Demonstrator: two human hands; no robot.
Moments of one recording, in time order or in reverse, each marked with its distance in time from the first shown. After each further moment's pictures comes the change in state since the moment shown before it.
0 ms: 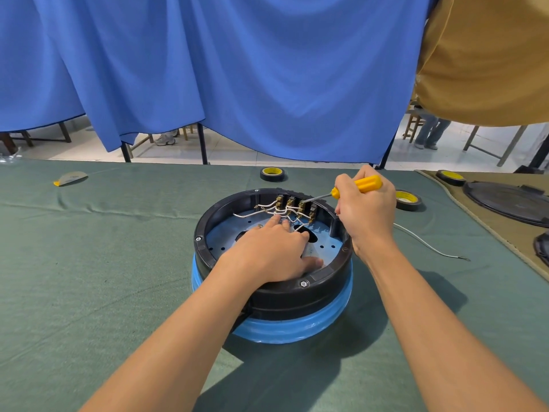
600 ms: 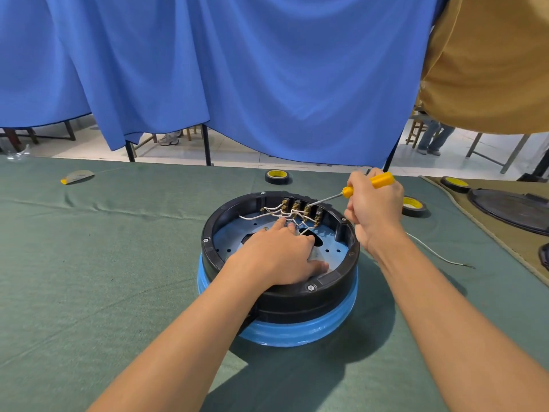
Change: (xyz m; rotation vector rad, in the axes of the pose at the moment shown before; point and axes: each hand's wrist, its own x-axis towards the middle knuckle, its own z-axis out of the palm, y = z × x) left_hand 0.000 -0.001 0.000 -0.011 0.002 0.005; right_hand 0.019 -0.006 0.002 0.290 -0.074 0.347
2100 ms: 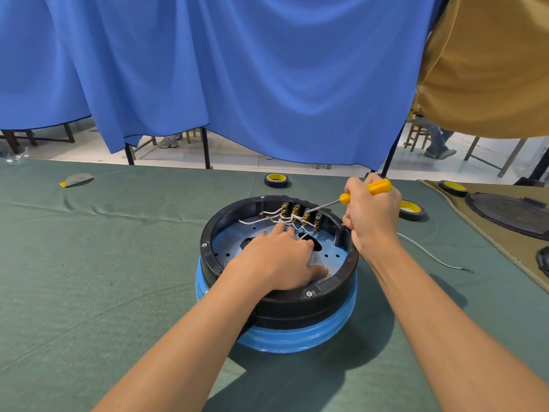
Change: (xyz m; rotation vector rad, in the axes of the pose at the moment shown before) left_hand 0.000 0.000 0.000 0.002 0.004 0.003; right_hand -0.004 0.007 0.002 -0.075 0.020 -0.139
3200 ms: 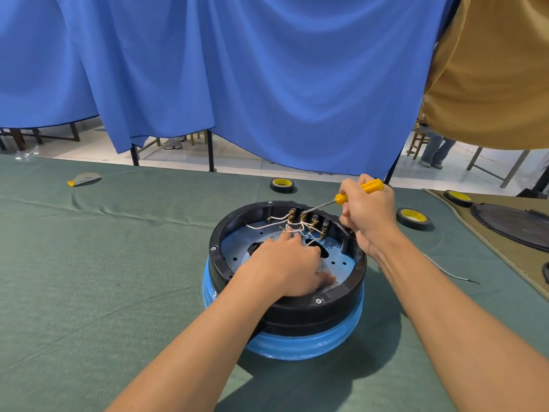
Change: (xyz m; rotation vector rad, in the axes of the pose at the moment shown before) left_hand -0.002 0.002 -0.002 0.001 -0.001 -0.002; right_hand 0.008 -0.009 0.011 -0.001 -0.167 0.092
